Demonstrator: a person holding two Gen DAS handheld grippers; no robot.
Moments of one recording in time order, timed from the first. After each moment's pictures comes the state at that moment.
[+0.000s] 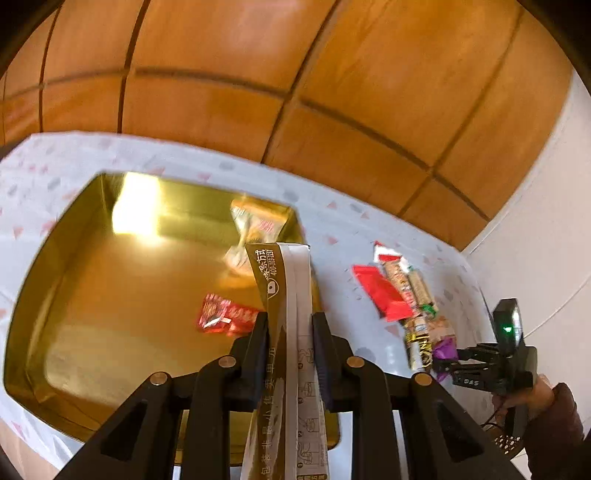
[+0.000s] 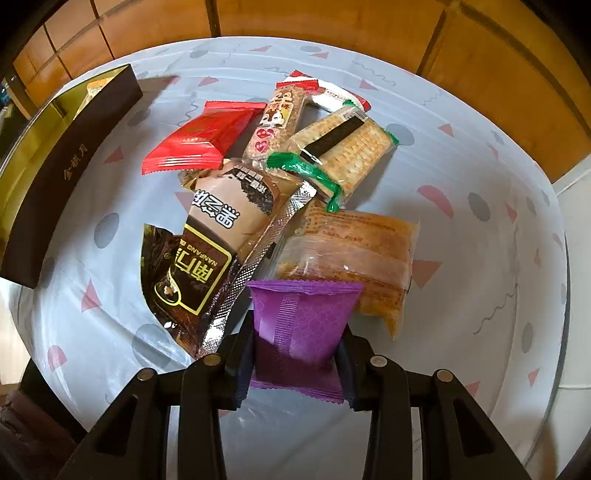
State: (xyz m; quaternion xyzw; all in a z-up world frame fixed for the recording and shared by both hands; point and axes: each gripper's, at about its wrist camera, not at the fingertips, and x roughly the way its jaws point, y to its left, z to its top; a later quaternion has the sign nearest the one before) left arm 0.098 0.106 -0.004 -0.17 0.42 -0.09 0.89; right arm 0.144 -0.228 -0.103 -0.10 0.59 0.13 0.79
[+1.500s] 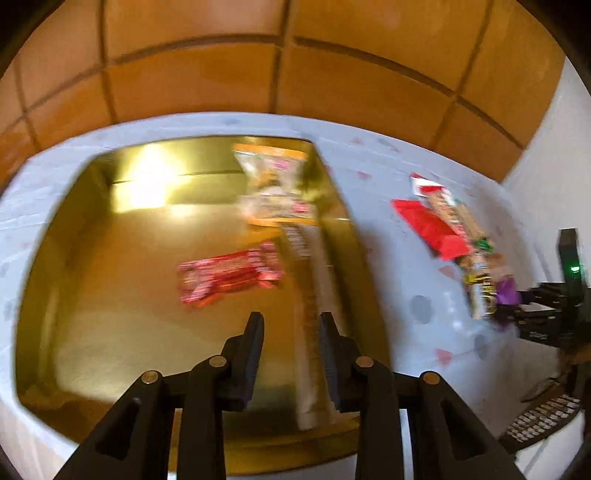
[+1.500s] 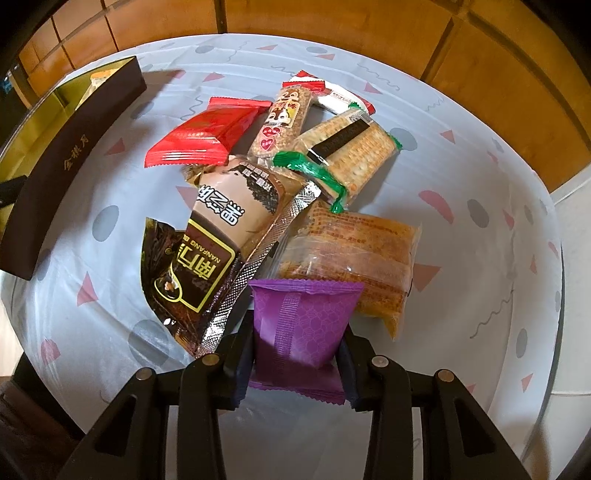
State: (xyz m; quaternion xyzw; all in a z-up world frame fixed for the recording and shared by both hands) left arm 0.091 0.082 -0.040 -0.04 0.48 -0.03 0.87; right arm 0.141 -0.222 -0.105 -0.12 0.58 0.13 0.79
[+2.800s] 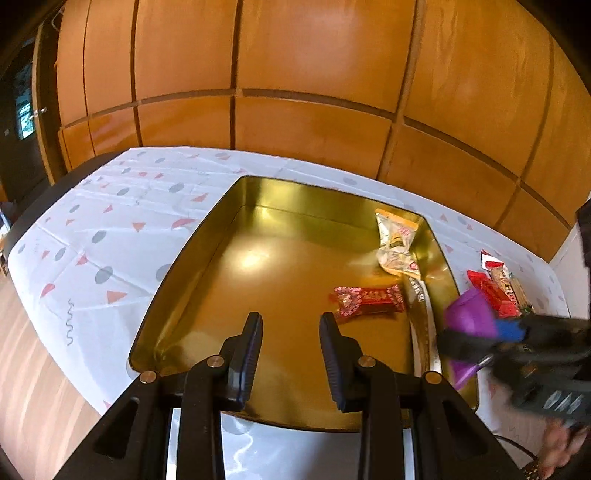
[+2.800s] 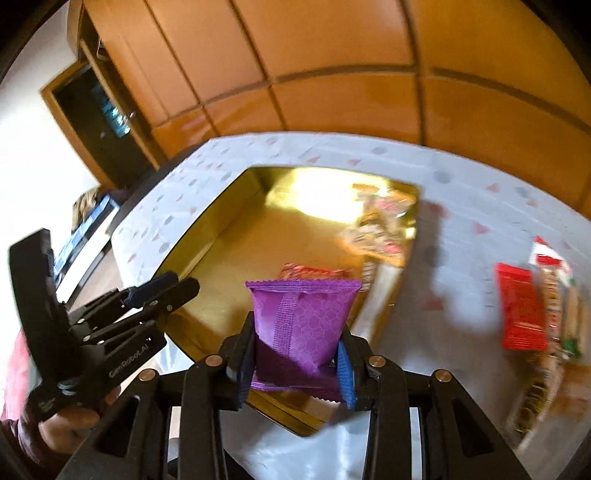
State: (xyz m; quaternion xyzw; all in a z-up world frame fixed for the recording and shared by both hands) left arm 0.042 0.166 -0.016 -0.10 0.40 0.10 0.91; right arm 0.099 0.012 -0.010 0.00 0.46 0.35 0.82
